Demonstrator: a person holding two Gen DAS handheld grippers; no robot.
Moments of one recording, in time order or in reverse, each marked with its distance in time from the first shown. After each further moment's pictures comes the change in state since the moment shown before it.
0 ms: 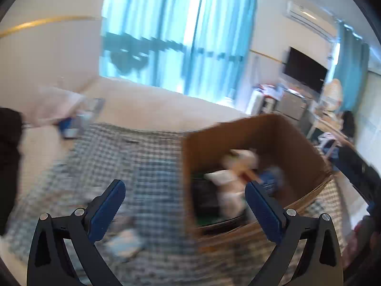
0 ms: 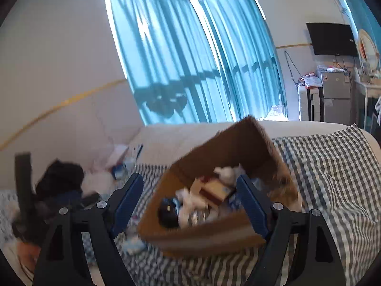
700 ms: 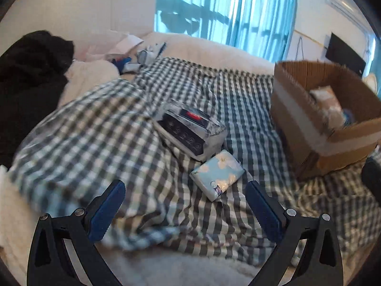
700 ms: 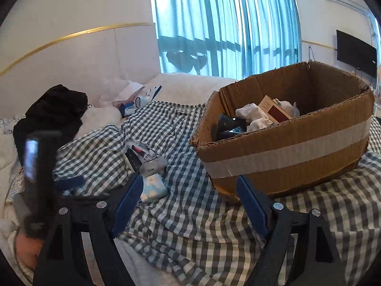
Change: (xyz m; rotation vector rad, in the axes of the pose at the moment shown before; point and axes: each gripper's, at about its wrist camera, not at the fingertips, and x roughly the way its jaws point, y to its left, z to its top) left arm 0.047 0.118 -0.140 -0.060 0.166 0.184; right arm 0.059 0.105 -0.129 -0.179 0.170 -0.029
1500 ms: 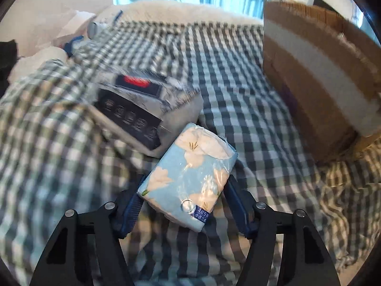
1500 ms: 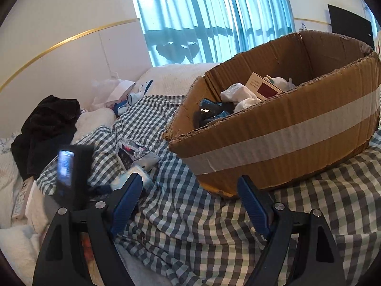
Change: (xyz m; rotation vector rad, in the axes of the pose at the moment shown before) left arm 0.082 -0.027 0.009 0.120 0.169 -0.088; right arm 0.022 -0.030 -0.004 0.102 0.064 0.032
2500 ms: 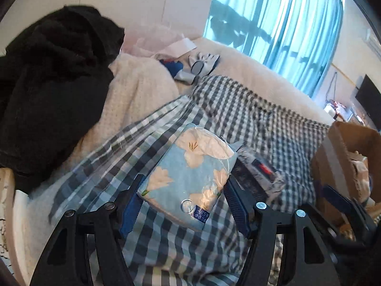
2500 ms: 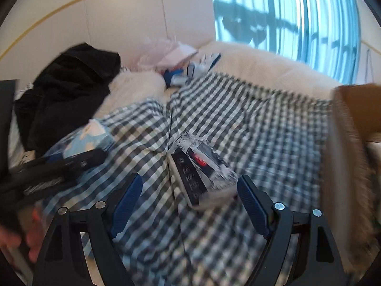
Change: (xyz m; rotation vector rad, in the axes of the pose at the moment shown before) left arm -0.091 0.137 0.008 -0.387 -0.182 0.145; right arm 0.147 0.121 0.036 -0.277 0.172 0.188
